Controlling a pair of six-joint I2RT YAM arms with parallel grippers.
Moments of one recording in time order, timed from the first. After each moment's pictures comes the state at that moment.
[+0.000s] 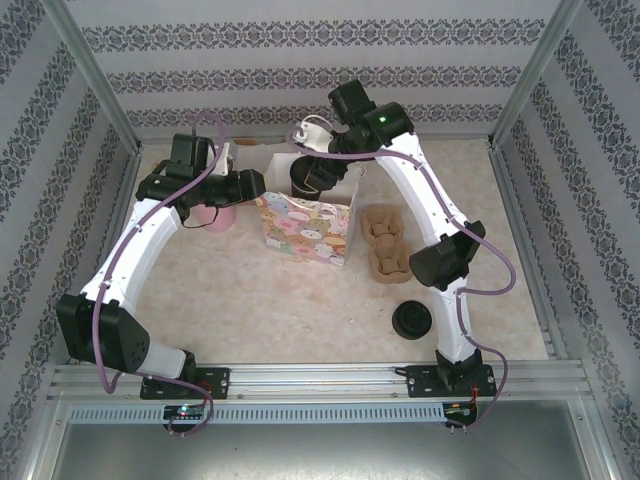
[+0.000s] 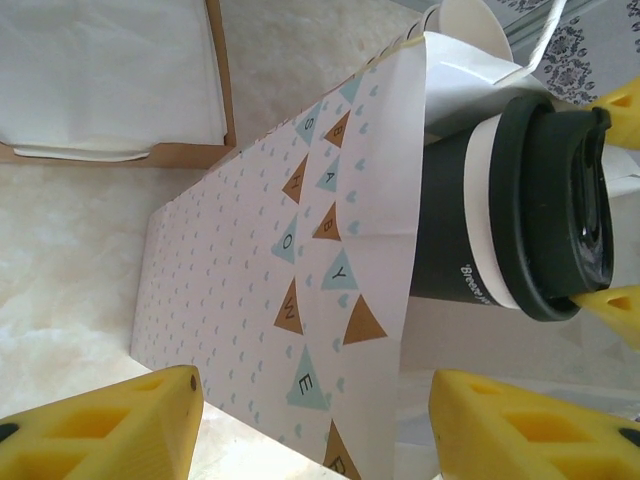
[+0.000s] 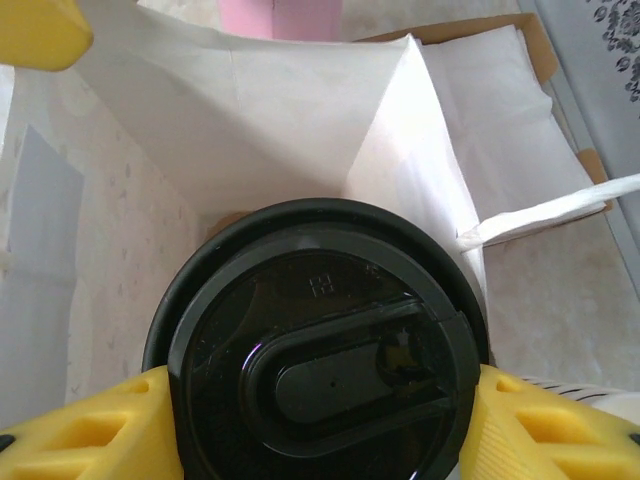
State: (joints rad) left arm -0.17 1.44 1.40 -0.75 0.48 -0.43; right arm 0.51 2.17 2.56 -1.38 -0.39 -0.69
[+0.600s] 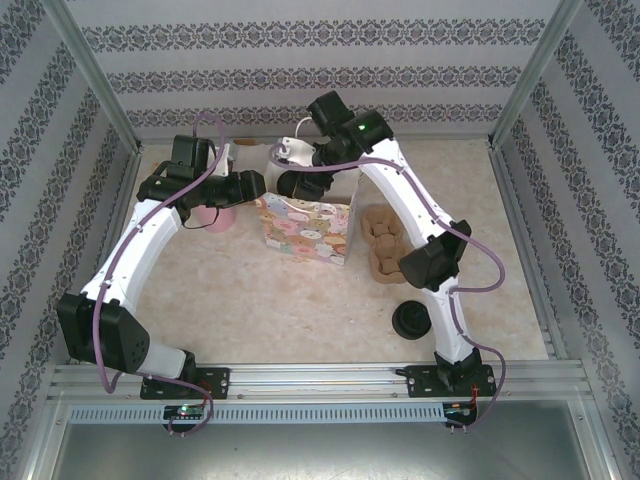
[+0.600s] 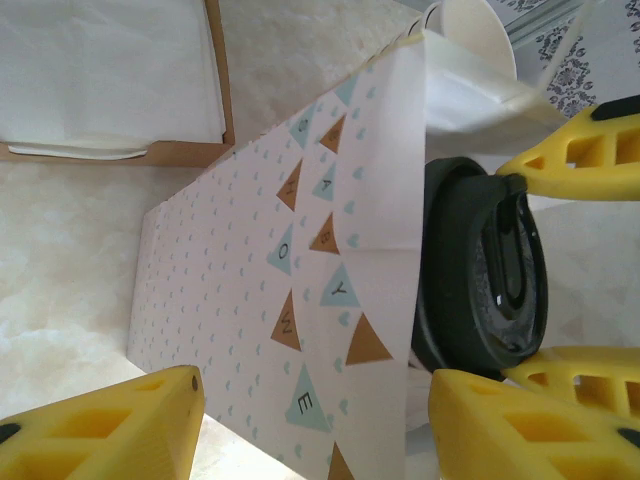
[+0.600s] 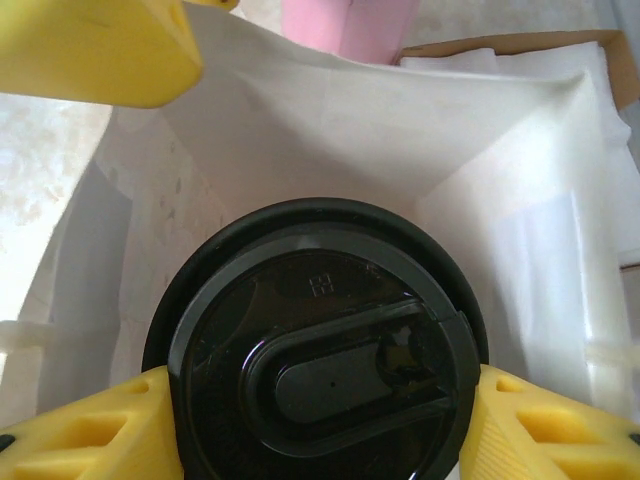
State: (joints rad) left arm -0.17 1.44 1.39 -0.73 0.48 -0.43; right arm 0.59 2.22 2.56 -1.39 -0.38 -0.73
